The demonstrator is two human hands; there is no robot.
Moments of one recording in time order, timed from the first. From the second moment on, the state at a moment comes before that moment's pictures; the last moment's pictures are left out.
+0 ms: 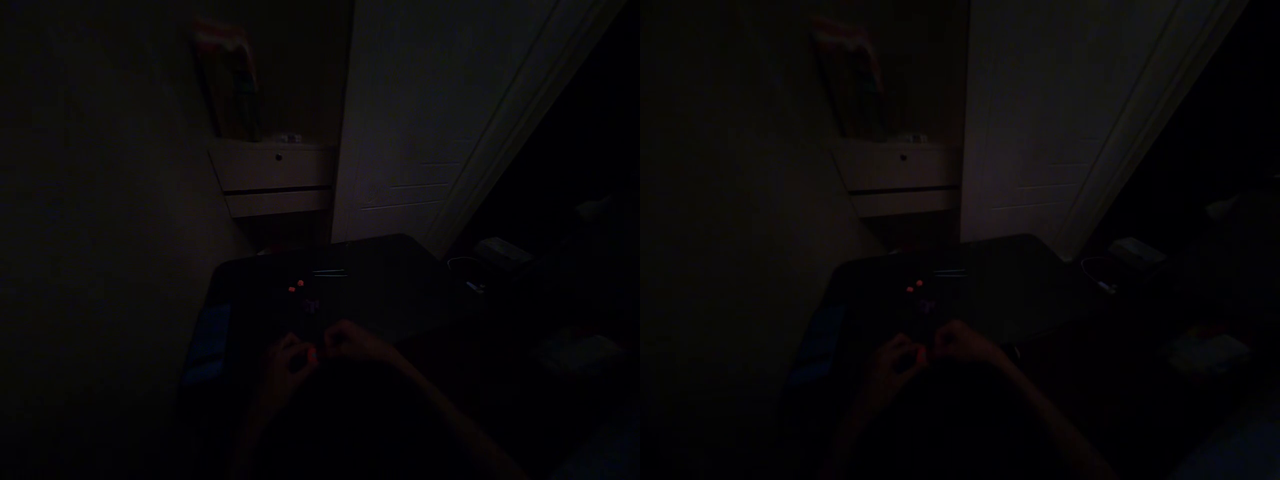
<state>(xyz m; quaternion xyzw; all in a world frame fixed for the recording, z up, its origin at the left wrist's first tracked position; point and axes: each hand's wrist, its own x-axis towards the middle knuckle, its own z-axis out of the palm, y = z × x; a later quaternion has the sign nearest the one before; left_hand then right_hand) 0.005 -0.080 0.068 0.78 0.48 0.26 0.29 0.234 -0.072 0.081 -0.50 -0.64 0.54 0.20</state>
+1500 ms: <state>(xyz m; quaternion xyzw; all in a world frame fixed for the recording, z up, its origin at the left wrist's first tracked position) 0.005 -0.077 0.066 0.78 0.46 0.27 0.31 0.227 -0.072 0.082 -0.54 -0.65 0.49 0.20</state>
